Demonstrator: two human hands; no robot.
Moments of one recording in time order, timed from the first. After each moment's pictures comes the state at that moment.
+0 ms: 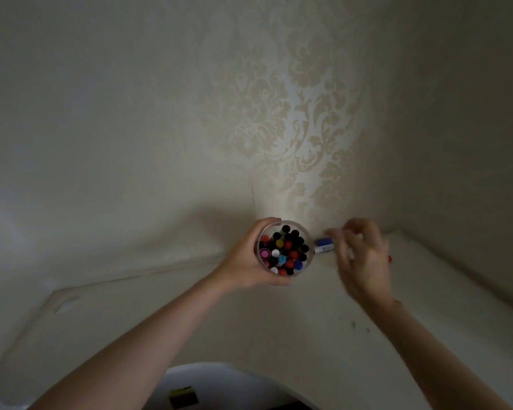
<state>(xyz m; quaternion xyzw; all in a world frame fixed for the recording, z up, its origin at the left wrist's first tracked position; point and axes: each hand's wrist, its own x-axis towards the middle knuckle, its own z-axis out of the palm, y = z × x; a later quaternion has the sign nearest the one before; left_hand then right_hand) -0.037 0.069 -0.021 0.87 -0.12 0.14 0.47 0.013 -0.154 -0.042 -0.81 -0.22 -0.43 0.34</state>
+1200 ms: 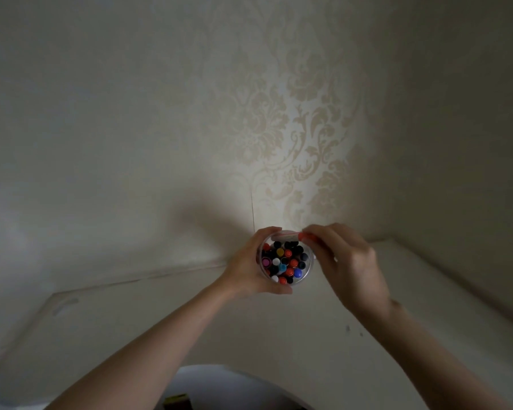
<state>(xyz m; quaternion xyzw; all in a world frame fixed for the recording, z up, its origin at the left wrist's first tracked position) -0.039 0.065 -0.029 0.87 -0.12 0.15 0.45 -0.038 -0.146 0.007 -0.75 -0.37 -0.43 0.34</state>
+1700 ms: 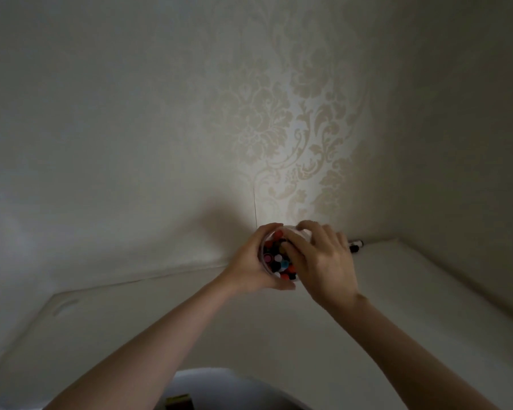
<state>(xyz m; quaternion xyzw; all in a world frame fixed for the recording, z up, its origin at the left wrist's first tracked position) -0.036 0.064 -0.023 0.86 -0.11 0.14 0.48 -0.008 -0.106 -0.021 -0.81 -0.30 -0.47 0.20</state>
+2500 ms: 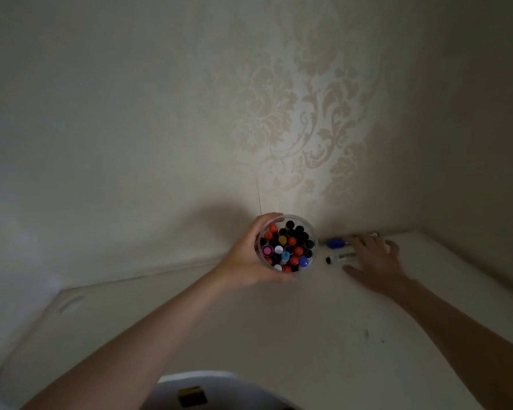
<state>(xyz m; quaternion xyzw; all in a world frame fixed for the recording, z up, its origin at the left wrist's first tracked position) -0.026 0.075 -0.021 0.86 -0.10 0.14 0.49 0.113 -0.183 -0.102 -0.97 -0.19 -0.10 0.07</state>
